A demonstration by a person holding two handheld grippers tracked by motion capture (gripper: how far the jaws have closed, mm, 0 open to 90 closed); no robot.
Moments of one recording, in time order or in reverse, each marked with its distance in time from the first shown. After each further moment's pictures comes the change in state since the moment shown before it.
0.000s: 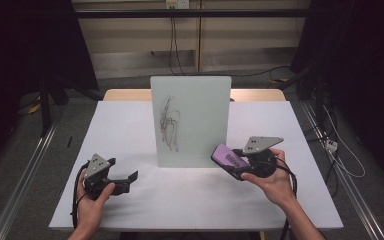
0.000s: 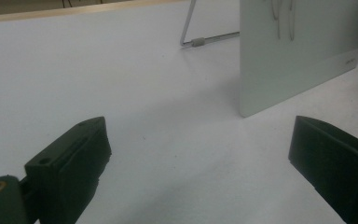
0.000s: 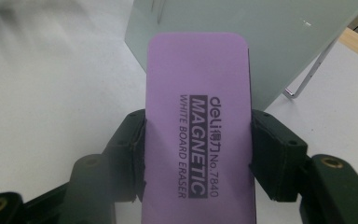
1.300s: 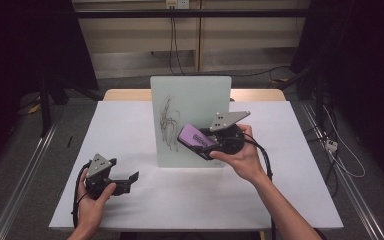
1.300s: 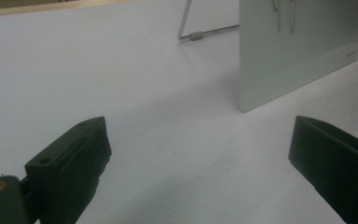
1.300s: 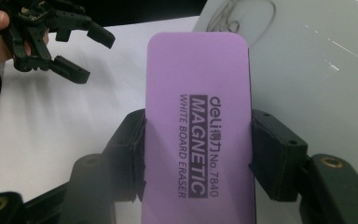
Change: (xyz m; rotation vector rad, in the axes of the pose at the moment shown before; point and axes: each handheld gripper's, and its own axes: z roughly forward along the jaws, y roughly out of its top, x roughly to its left) left arm 0.001 -0.001 0.003 0.018 -0.010 -0.004; right arm 0.005 0.090 0.044 -0.103 0.110 -0.092
